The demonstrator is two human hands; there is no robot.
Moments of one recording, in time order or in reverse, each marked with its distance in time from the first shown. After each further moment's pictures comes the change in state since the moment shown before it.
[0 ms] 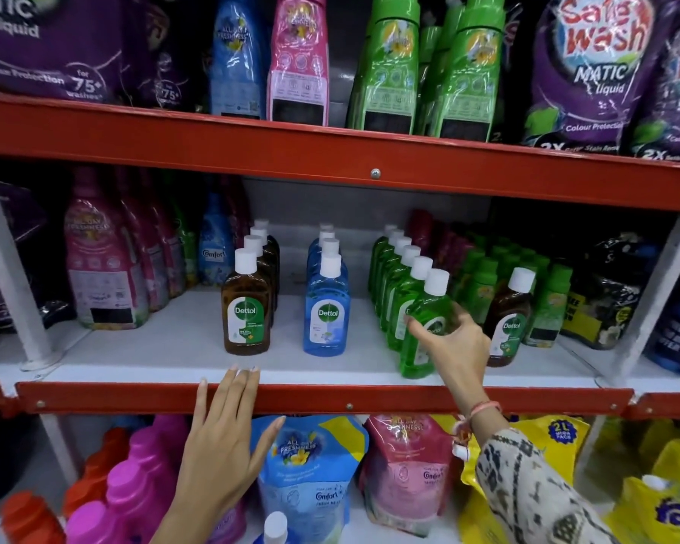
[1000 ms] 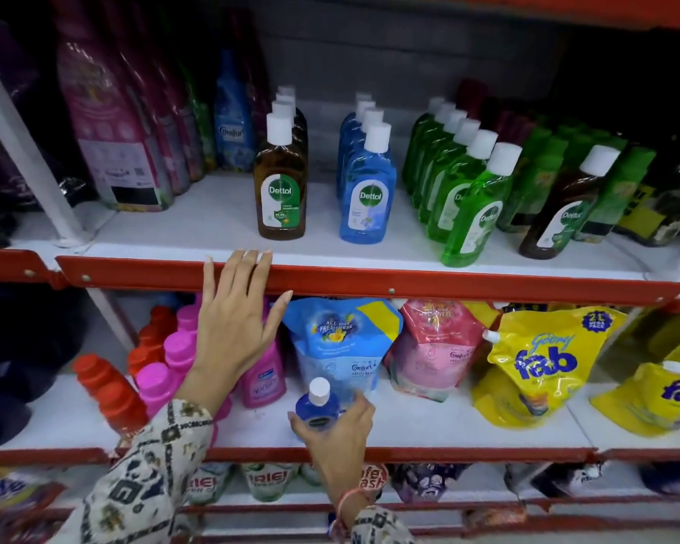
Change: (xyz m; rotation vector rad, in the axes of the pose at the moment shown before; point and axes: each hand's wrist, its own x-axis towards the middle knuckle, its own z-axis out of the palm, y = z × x) left_hand 0.170 0.007 -0.074 0.022 0.459 0.054; right_hand -0.107 0.007 0.126 0.129 -0.202 -0.013
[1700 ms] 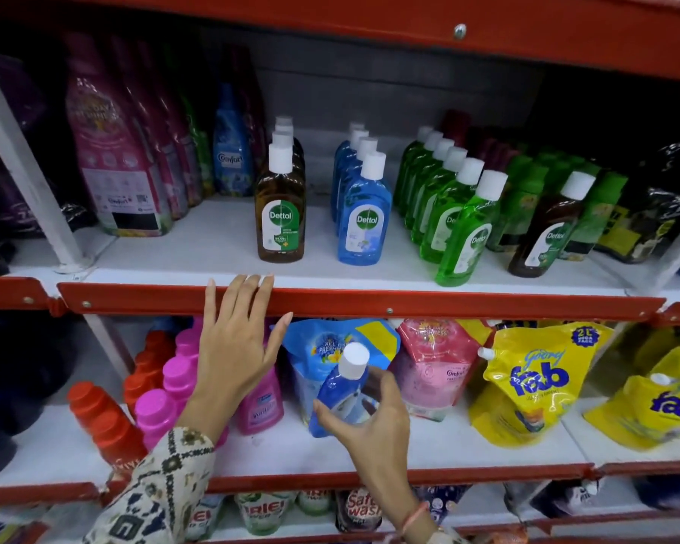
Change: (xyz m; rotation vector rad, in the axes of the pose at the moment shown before) left_hand -0.151 -0.029 -0.002 -0.032 -0.313 -0.068; right_hand -0.117 0.005 -0.042 0.161 -0.109 0.050
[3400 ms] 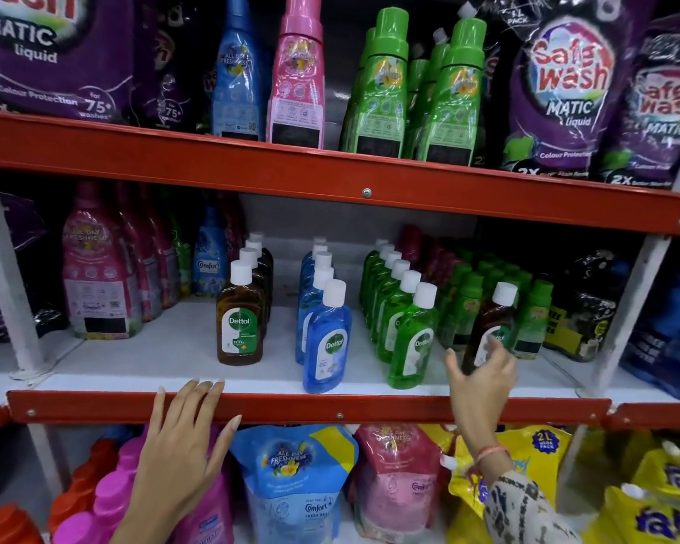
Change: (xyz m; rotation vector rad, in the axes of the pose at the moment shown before) left_hand 0.019 -0.043 -0.034 0.007 -0.093 -0.135; right_hand 0.206 -0.082 -0.100 -0.261 0.546 -0.222
